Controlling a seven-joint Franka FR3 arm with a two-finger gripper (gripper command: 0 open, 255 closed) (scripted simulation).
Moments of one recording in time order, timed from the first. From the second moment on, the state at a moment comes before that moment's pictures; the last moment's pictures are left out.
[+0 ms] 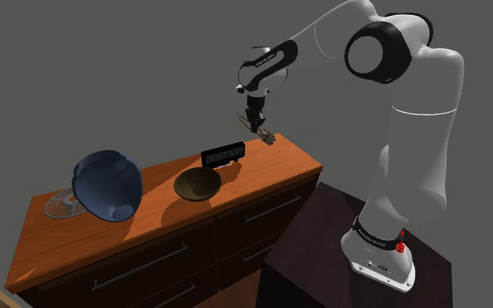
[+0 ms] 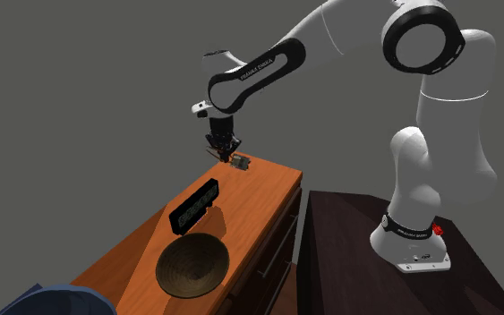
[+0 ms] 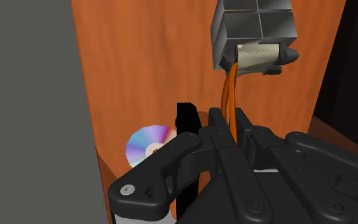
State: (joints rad) arm 0.31 0.25 -0.58 -1.95 0.17 2.13 -1.52
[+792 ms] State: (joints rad) arm 0.49 0.24 -0.49 -1.95 0.15 2.14 -1.24
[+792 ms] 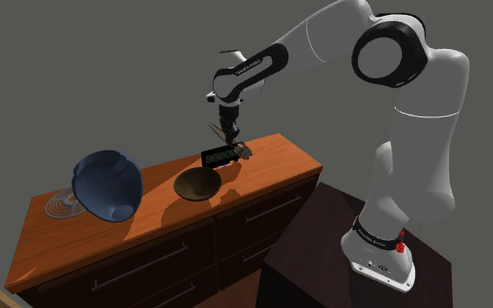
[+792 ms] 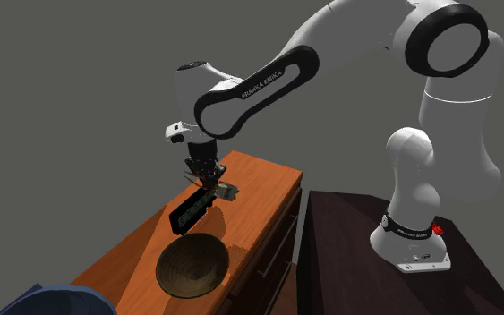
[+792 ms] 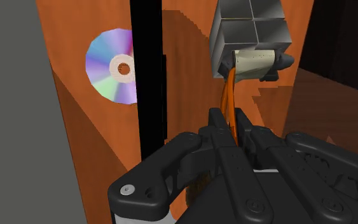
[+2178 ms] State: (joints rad) arm 0.63 0.43 -0.37 -1.77 0.20 2.15 -0.99
